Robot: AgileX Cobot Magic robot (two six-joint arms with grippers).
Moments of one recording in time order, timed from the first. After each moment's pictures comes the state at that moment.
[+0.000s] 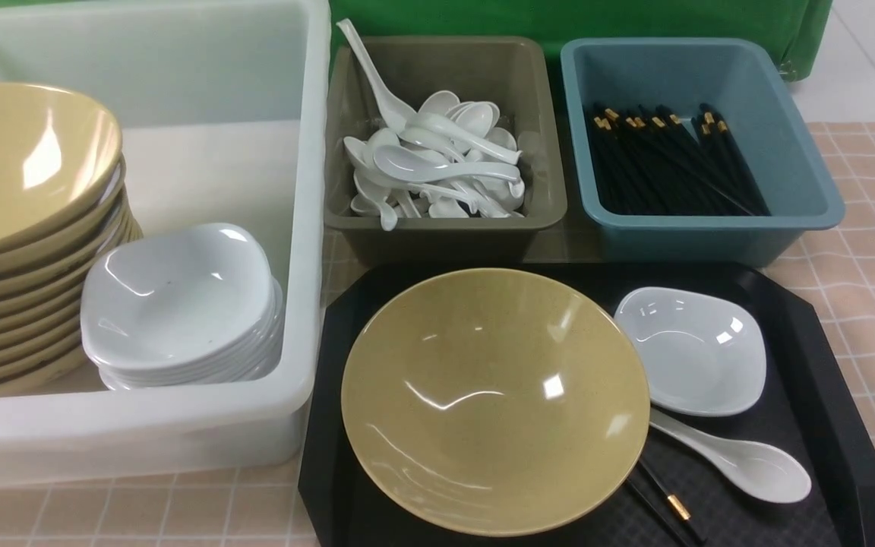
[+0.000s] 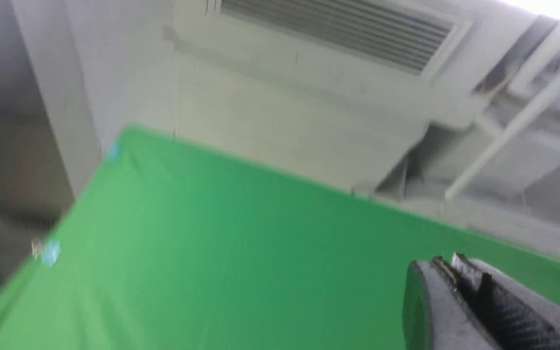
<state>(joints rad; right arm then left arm) -0.05 -0.01 -0.04 -0.07 -0.54 0.11 0.02 -0.01 -0.06 -0.07 -0.74 -0.25</state>
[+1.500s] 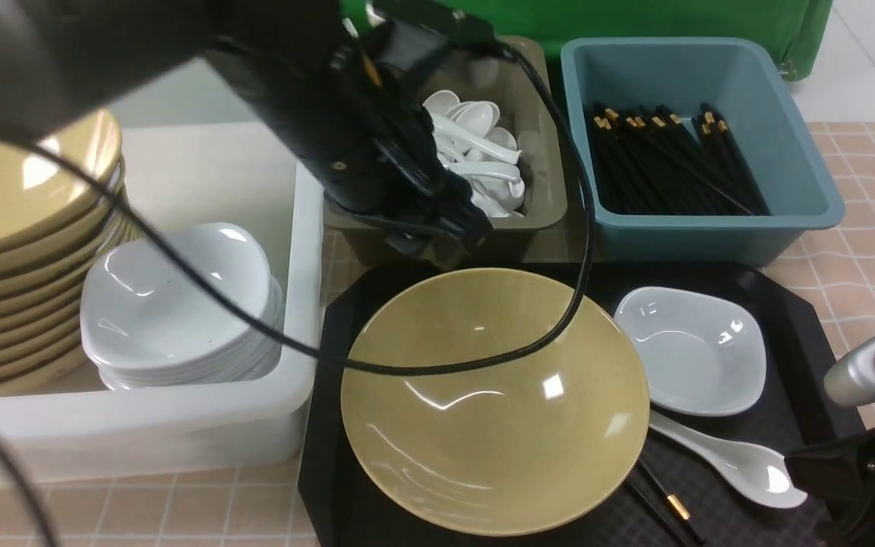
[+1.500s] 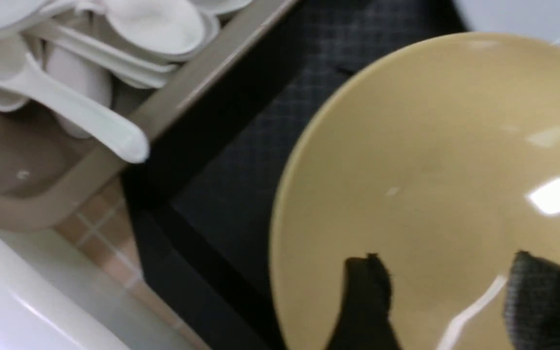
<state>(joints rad) 0.27 0.93 -0.45 0.38 0.55 -0.47 -0.56 1.72 -1.58 -0.10 1.08 0.26</state>
